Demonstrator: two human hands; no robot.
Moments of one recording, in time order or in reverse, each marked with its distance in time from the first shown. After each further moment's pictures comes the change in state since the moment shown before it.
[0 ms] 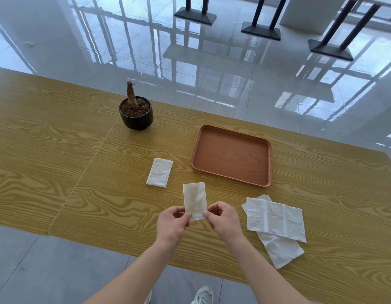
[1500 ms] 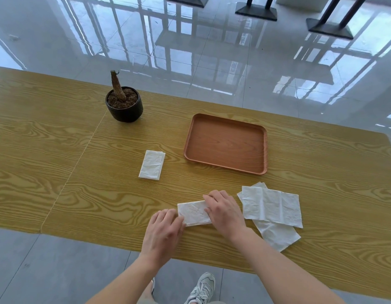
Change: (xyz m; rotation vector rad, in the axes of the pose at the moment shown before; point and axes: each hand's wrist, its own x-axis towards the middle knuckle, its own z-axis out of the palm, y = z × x) left_hand -0.006 -0.053 -0.026 1.203 0.027 0.999; right_hand 0.017 0.033 -0.017 -0.992 -0.030 -0.617
